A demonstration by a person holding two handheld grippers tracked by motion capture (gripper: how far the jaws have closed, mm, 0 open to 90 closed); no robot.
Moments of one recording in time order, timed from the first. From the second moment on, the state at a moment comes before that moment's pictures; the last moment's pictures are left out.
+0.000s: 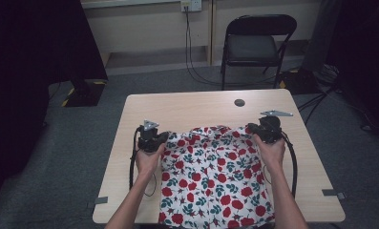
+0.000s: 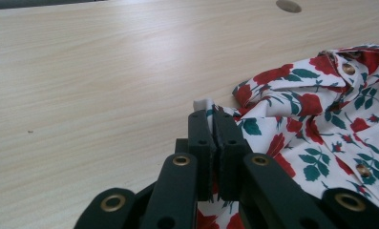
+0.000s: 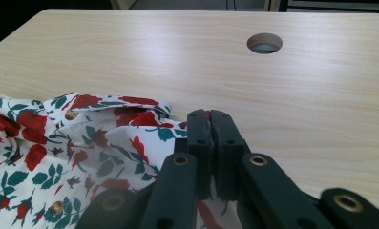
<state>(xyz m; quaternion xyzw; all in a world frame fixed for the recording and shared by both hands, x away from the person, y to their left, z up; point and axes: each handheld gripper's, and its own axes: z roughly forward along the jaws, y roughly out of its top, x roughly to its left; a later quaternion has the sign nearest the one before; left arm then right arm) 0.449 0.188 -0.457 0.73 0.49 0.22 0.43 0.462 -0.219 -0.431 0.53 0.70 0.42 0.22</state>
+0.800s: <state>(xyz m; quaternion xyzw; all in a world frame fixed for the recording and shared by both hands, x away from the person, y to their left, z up) 0.417 0.190 -0.467 0.73 0.48 0.23 0.43 0.427 -0.229 -0.437 0.53 0.70 0.43 0.22</state>
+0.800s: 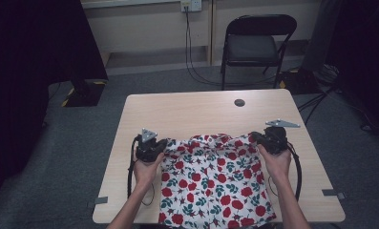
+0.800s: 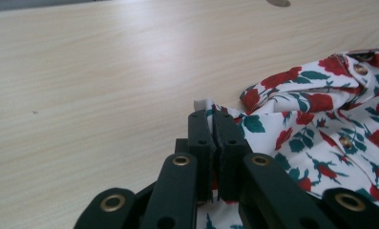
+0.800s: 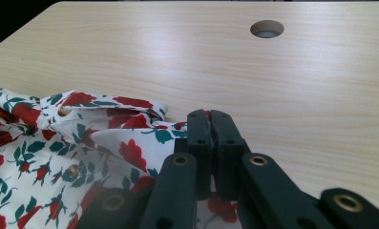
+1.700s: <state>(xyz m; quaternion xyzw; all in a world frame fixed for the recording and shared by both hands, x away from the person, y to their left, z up) 0.368 0.200 -0.482 0.73 0.47 0.20 0.46 0.368 -0.235 -0.460 0.51 0.71 0.42 0.25</state>
